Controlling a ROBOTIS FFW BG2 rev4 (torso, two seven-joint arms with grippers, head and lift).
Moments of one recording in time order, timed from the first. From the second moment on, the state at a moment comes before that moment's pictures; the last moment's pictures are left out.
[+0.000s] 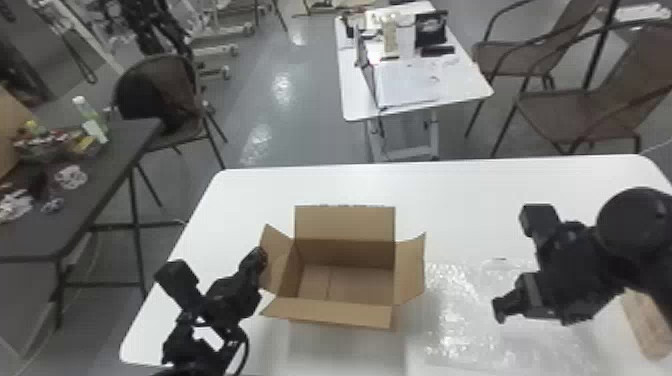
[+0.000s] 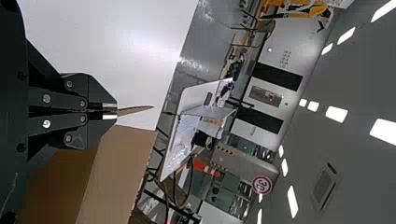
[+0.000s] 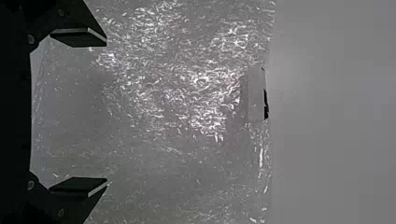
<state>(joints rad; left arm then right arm) 0.19 0.00 0.38 -1.54 0.33 0.08 -0.45 -0.49 -0.05 0.15 -1.18 -0.69 1.51 -0.48</state>
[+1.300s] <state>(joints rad) 0.18 0.00 0.36 -1.52 0.34 0.06 -0.44 -0.61 -0.02 0.31 -0.87 -0.16 1.24 0.23</state>
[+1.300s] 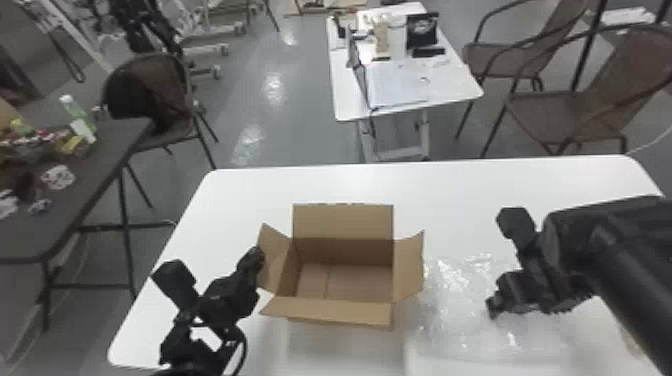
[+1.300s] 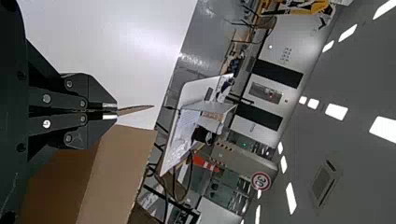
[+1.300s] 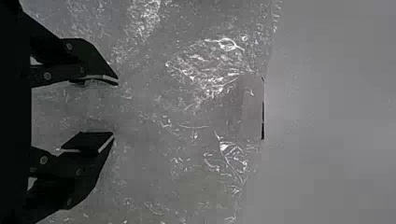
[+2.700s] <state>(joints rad) 0.20 0.00 0.36 -1.52 0.35 0.05 -0.44 -0.44 -0.12 -0.10 -1.90 -0.32 1.57 0.21</state>
